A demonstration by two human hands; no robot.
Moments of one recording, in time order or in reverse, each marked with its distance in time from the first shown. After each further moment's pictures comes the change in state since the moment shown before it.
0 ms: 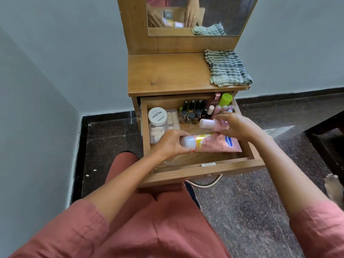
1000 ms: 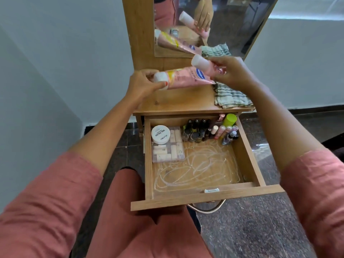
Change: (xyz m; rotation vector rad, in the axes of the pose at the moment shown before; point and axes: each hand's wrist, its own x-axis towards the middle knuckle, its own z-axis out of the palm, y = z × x) left_hand 0.098 0.005 -0.159 -0.273 0.554 -0.149; right_hand 0.108 -0.041 -0.119 0.166 0.436 -0.194
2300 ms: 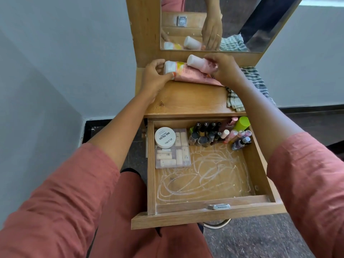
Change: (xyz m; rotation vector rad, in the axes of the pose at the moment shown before) left_hand 0.054 -0.031 0.034 -0.123 0.065 -0.042; right_hand 0.066 0.032 0.064 -0.048 -0.049 0.100
